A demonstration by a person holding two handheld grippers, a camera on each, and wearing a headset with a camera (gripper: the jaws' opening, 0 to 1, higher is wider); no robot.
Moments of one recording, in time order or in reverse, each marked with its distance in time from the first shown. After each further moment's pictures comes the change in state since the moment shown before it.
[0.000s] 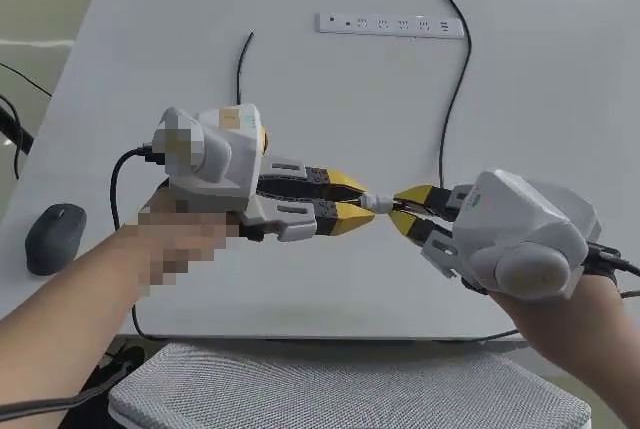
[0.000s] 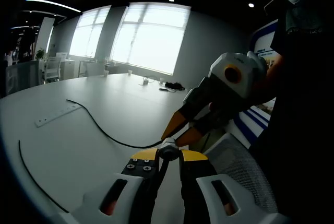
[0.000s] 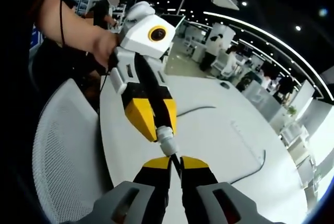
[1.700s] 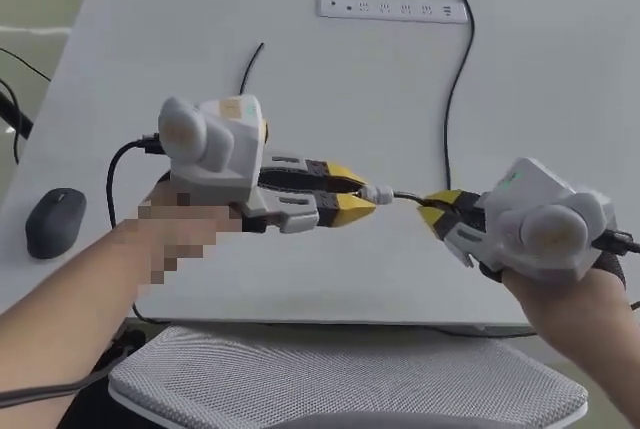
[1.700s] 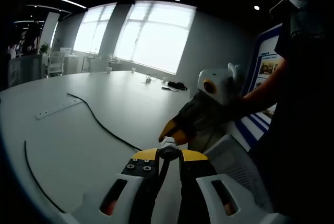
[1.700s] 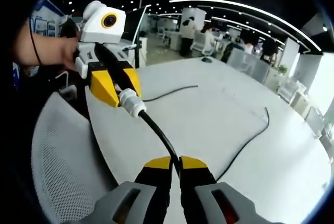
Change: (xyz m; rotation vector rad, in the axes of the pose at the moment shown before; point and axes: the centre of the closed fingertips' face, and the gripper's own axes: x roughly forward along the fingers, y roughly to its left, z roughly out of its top) left arm 0.003 -0.005 -0.006 -0.044 0.002 0.022; right arm 0.002 -0.016 -0.068 0.355 0.065 -0.069
